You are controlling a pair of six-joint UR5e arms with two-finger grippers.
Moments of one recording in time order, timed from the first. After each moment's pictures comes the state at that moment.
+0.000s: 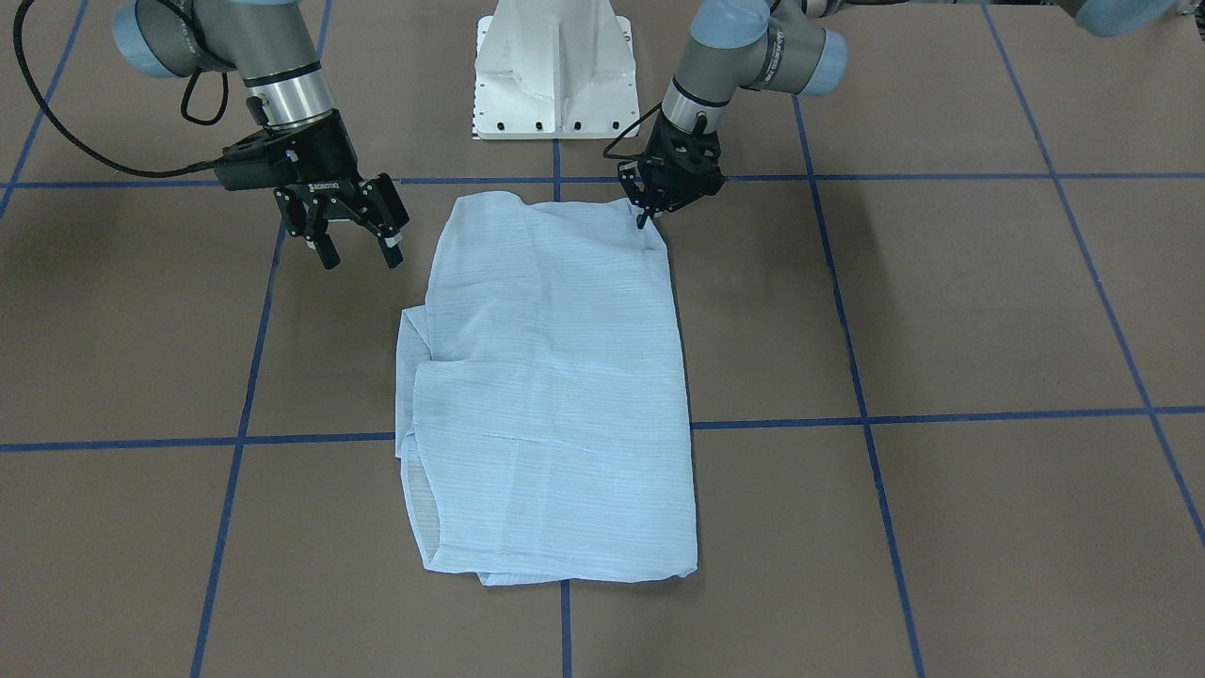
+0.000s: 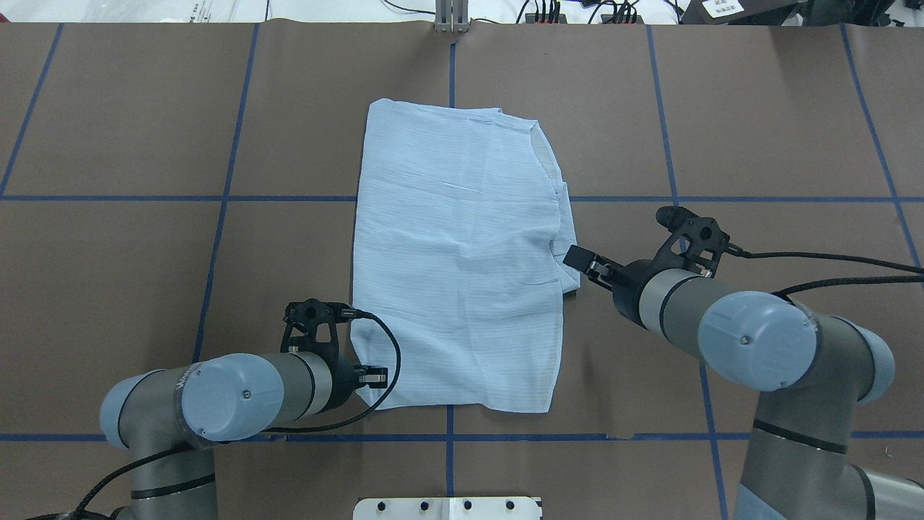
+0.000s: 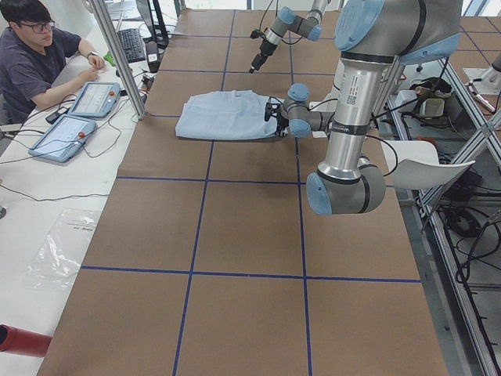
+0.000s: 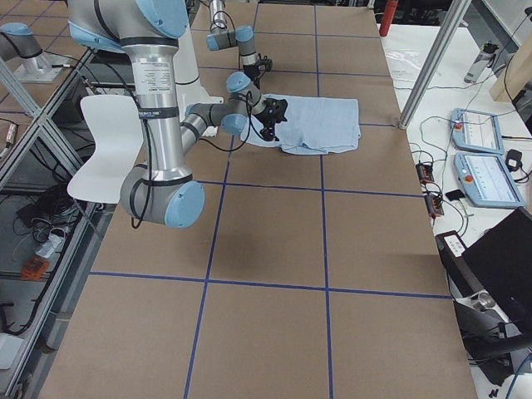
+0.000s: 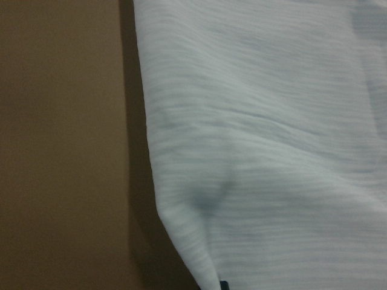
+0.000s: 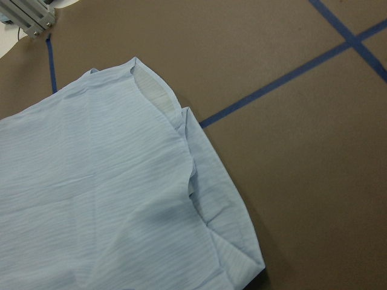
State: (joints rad) left arm -0.24 -1.91 -1.84 -2.04 -1.55 -1.37; right arm 0.38 -1.36 2.04 -1.22 1.37 1.80
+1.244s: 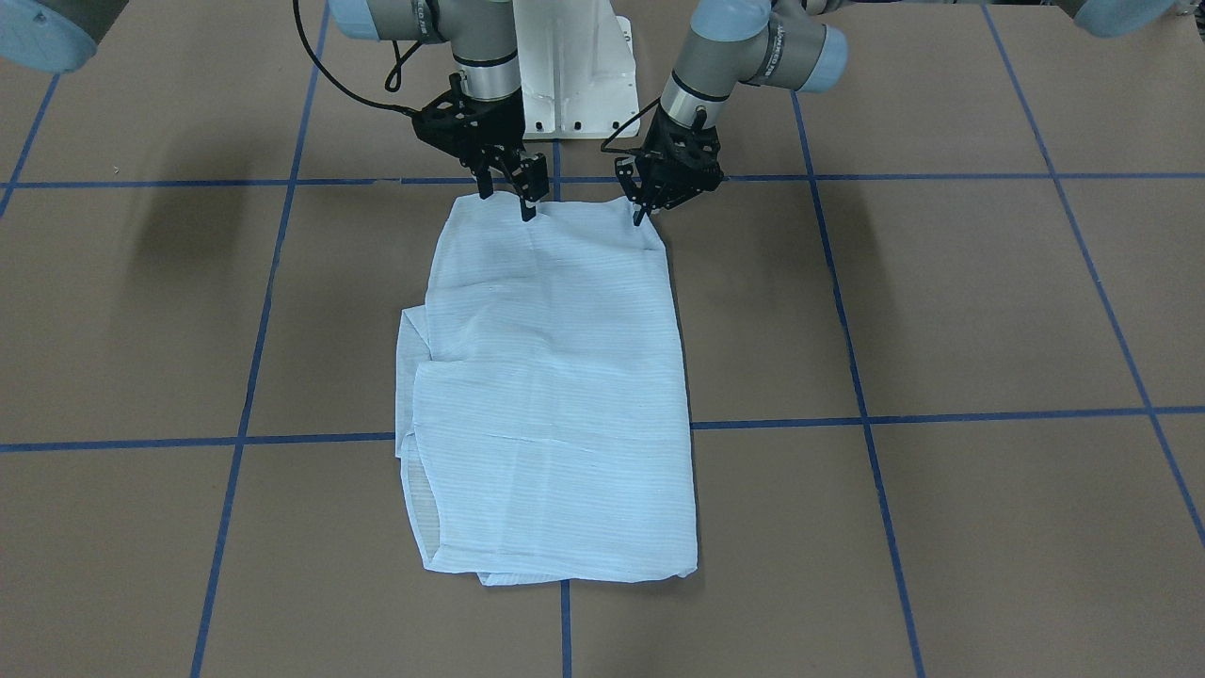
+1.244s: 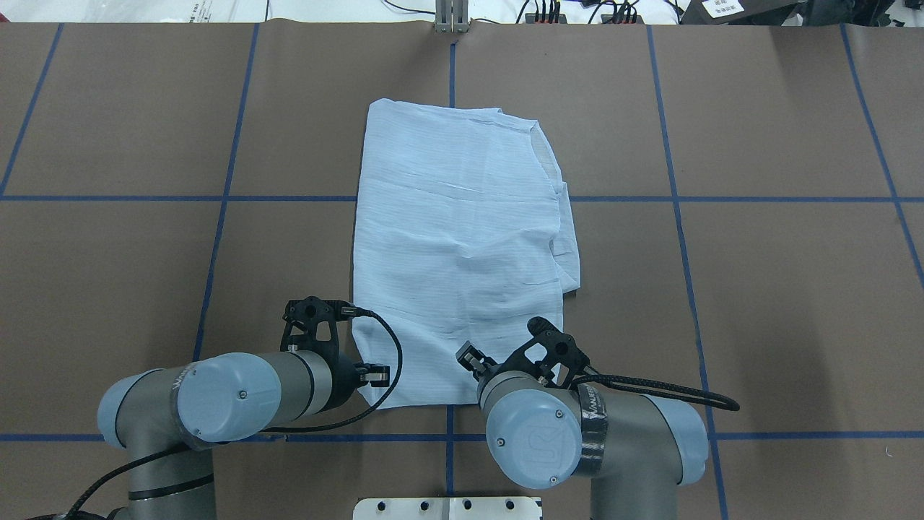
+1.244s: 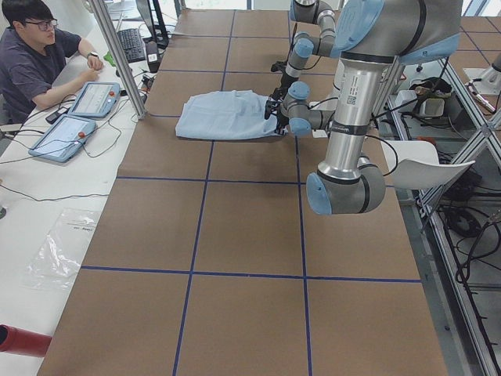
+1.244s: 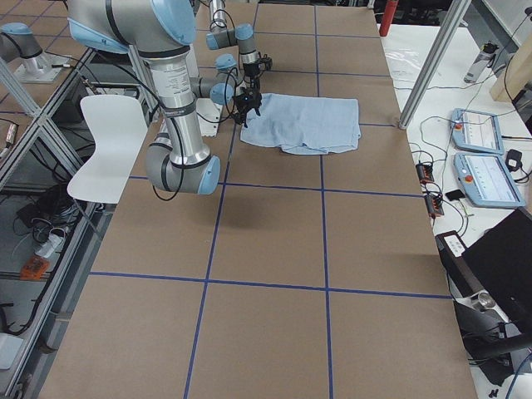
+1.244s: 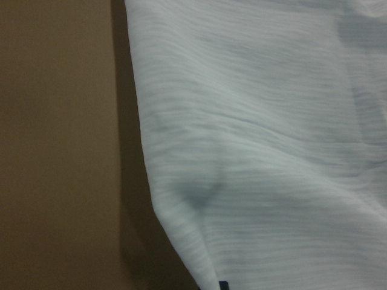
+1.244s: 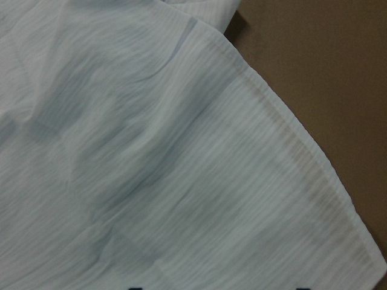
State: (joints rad) left arm -0.24 -1.91 -1.86 -2.04 -1.55 -1.37; right arm 0.15 -1.06 1.88 -1.57 1.37 2.21
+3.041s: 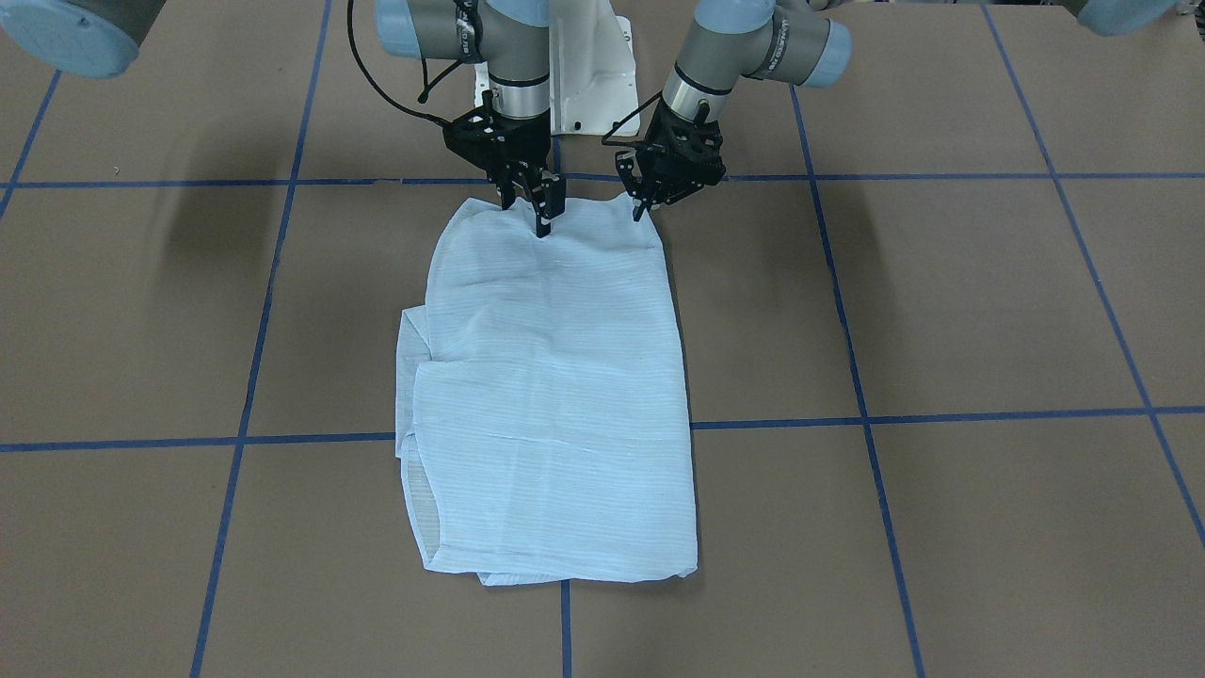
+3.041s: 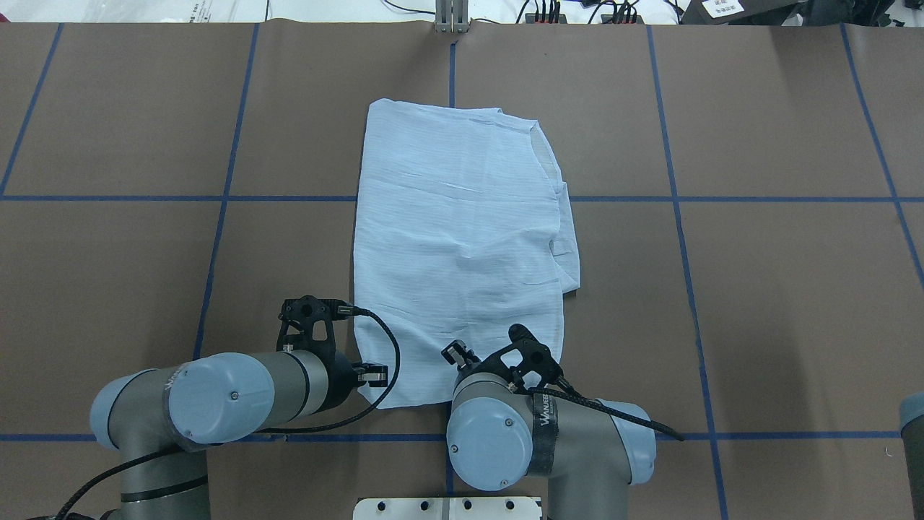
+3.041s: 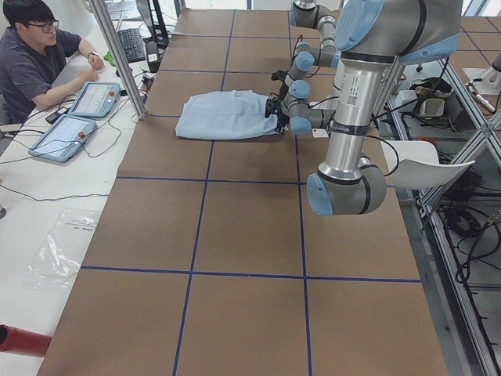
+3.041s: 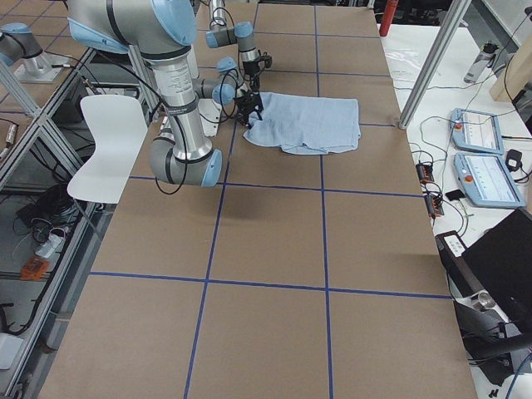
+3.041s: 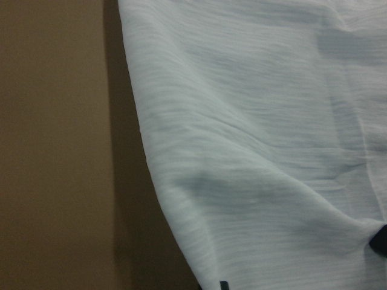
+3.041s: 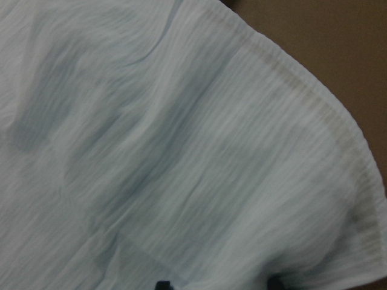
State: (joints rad) left arm -0.25 -1.90 -1.88 -2.04 -1.55 -1.37; right arm 0.14 -0.98 1.75 -1.56 1.30 2.34
